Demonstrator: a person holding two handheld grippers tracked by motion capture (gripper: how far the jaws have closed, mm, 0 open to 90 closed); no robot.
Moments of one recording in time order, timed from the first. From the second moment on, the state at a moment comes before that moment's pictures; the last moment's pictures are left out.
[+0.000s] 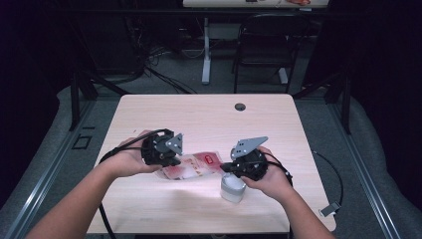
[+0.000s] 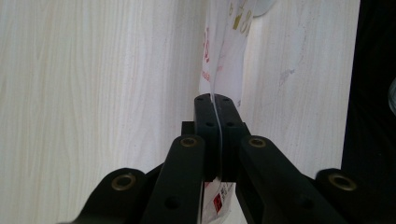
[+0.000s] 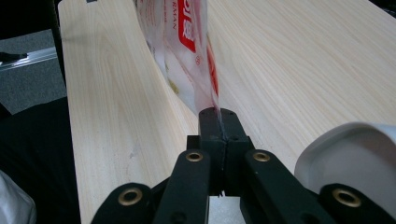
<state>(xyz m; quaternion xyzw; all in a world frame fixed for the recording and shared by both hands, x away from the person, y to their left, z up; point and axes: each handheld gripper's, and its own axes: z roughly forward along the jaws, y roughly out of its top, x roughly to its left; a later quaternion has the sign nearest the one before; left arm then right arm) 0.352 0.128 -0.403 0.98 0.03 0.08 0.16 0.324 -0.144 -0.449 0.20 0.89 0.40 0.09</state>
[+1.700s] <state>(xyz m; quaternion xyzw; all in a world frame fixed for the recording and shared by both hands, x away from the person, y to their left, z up) 0.367 0.176 -0.499 0.93 0.16 0.05 0.32 0.338 -0.079 -0.398 0.17 0.91 0.36 0.13</state>
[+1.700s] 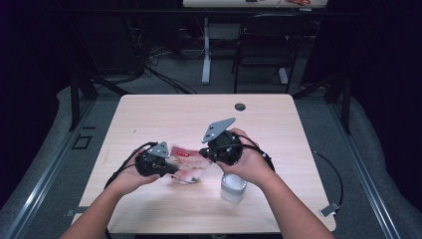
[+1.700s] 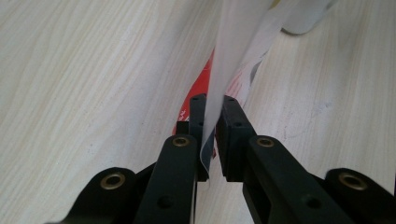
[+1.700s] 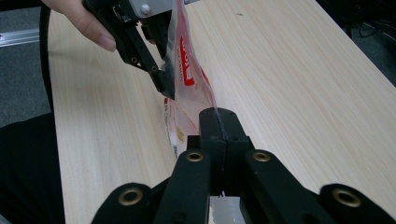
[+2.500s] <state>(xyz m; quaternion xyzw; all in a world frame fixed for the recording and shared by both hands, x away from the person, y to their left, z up) 0.350 0.210 -0.530 0.90 0.20 0.07 0.37 0.325 -0.115 -0.393 0.20 0.88 0.41 0.14</state>
